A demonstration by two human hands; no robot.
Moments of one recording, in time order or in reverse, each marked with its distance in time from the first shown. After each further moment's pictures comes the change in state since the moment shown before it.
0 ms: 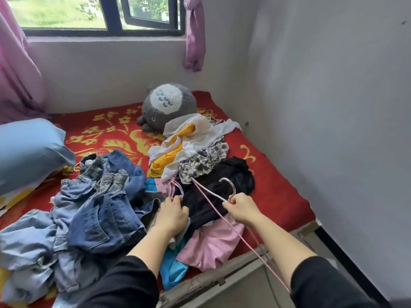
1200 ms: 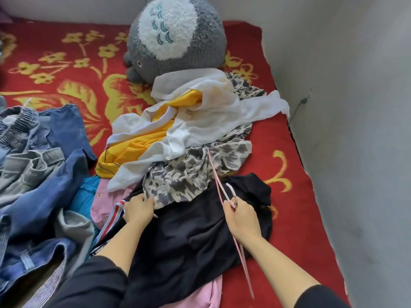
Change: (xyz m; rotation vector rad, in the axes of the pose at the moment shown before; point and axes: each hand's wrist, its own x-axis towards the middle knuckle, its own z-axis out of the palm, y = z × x) left_hand 0.391 -0.003 0.169 -0.375 0.188 -0.732; right_hand 0.453 0.106 0.029 -0.051 -0.098 -0.135
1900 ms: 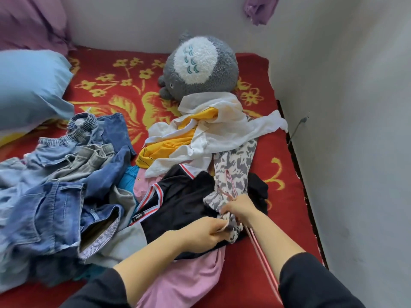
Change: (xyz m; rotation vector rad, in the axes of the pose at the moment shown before) left_hand -0.236 0.052 -0.078 0.148 -0.752 0.907; right_hand -0.081 -0.068 -0.065 0.243 -0.388 0.289
